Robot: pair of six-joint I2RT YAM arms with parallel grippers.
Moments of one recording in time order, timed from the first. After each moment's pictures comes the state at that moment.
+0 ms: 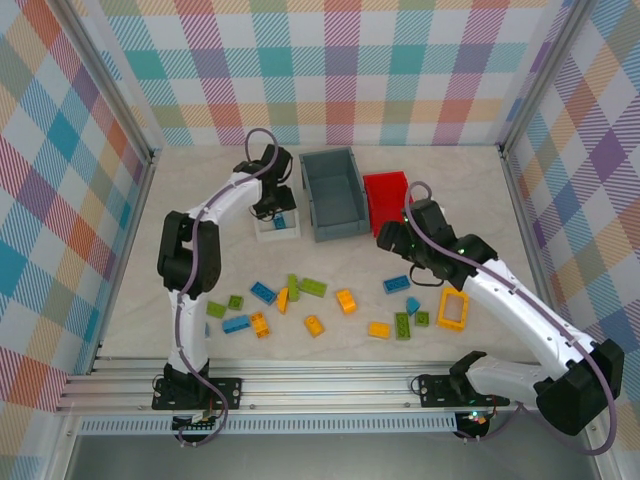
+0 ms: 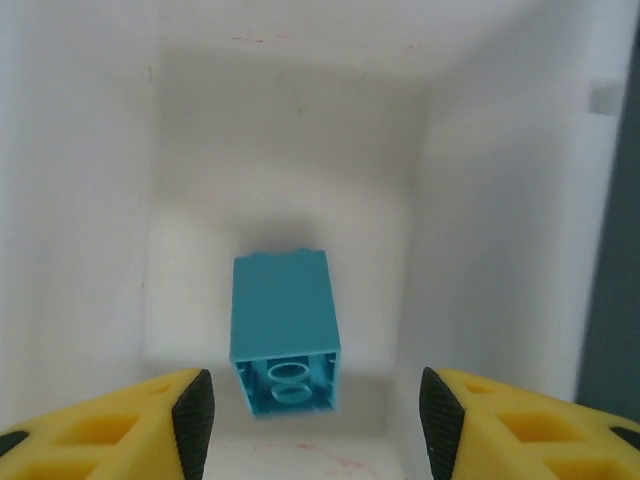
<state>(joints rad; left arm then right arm) -0.36 2.12 1.79 -0.84 -0.10 -0.62 0.58 1.13 1.03 -0.78 0.24 0.81</state>
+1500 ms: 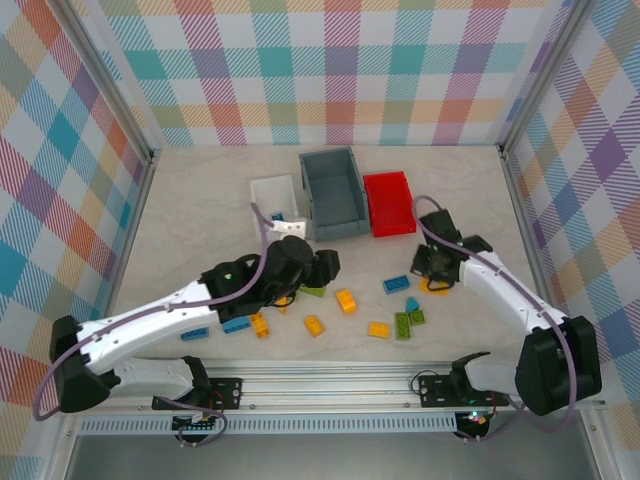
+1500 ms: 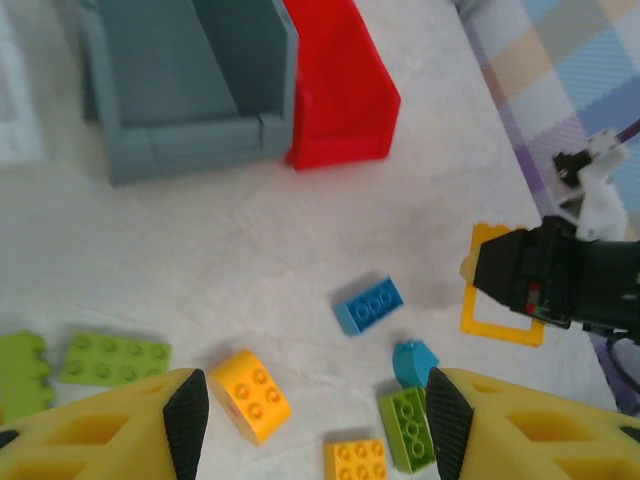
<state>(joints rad) -1.06 1.17 1.08 -0.53 -0.37 -0.85 0.37 1.26 0.91 -0.78 0.13 0.63</state>
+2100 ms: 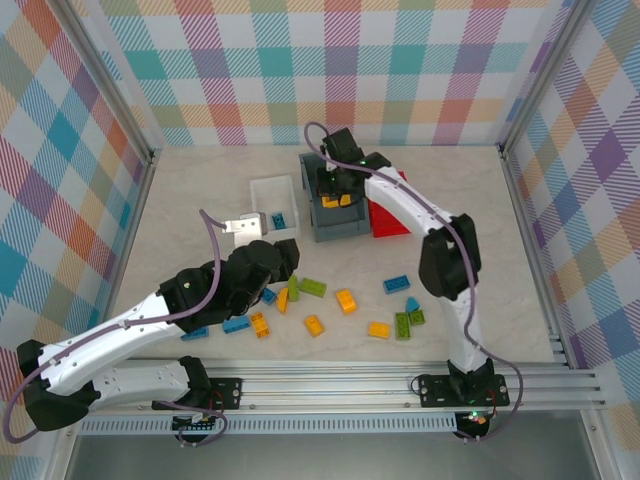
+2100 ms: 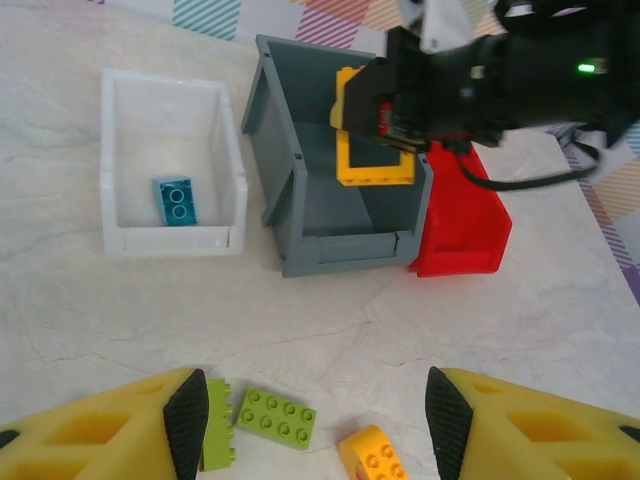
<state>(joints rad) -1.05 1.01 1.08 -0.72 -0.66 -0.85 0.57 2.21 2.06 -0.73 -0.05 0.39</state>
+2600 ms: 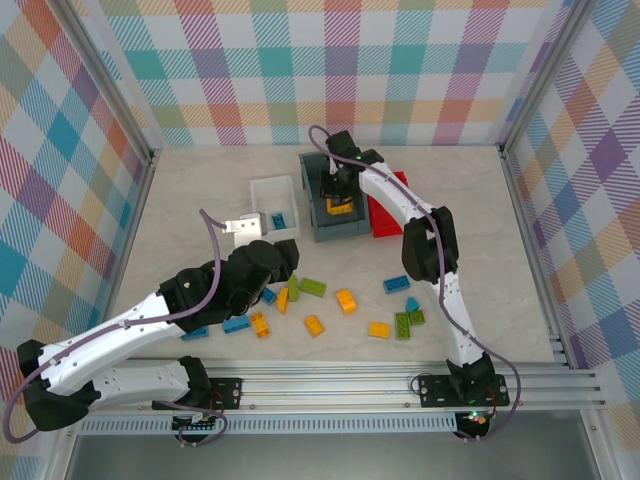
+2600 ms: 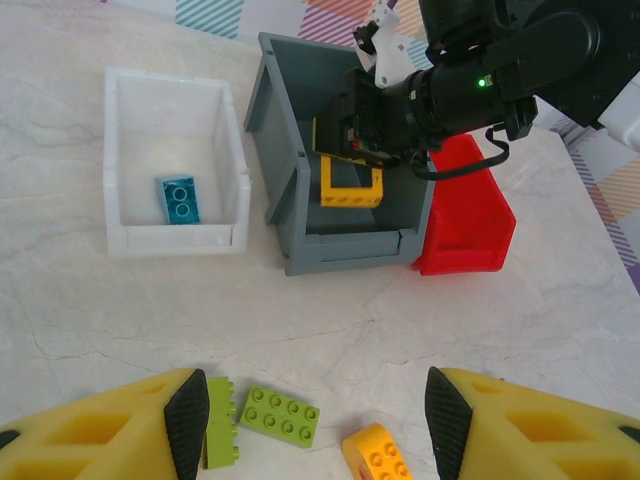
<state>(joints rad) -1.04 1.01 1.08 -0.72 -0.66 -0.85 0.52 2.45 2.30 -0.87 -0.12 0.40</state>
